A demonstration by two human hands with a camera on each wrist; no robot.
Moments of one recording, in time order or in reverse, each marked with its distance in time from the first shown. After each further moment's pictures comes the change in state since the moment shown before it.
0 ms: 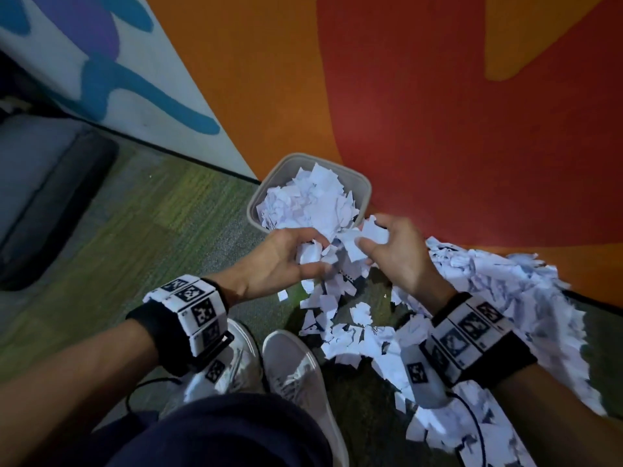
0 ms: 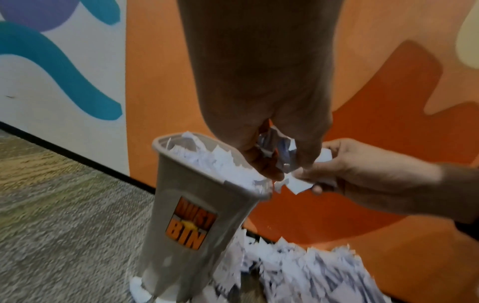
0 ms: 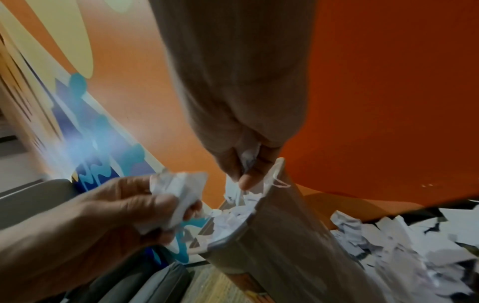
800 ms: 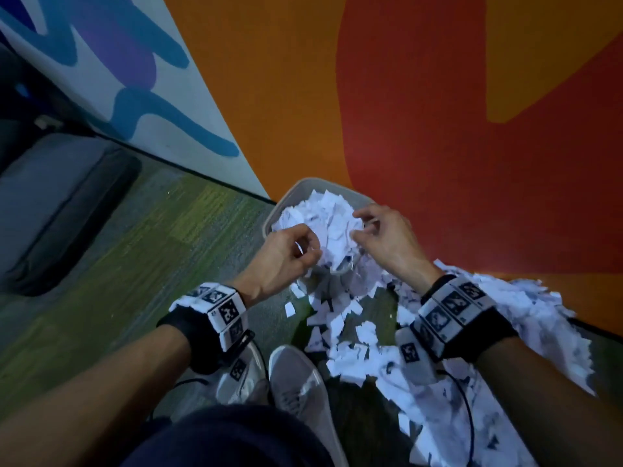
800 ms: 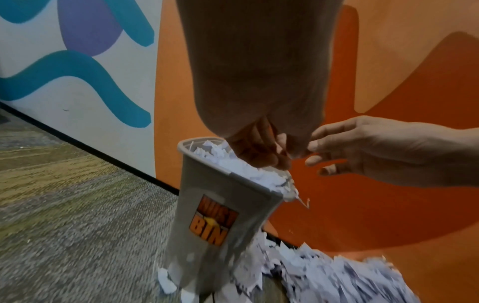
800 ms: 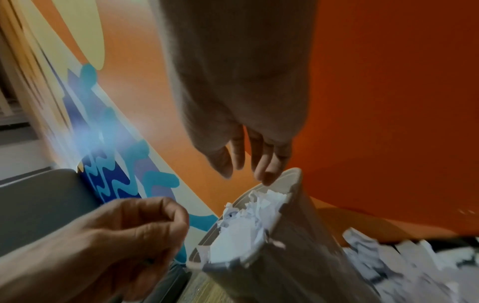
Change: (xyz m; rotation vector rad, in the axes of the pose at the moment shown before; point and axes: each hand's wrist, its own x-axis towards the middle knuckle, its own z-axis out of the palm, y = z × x) left_hand 0.000 -0.002 -0.014 -0.042 0.252 -0.070; right_hand 0.028 -0.048 0.000 -0.186 -0.005 -0.085
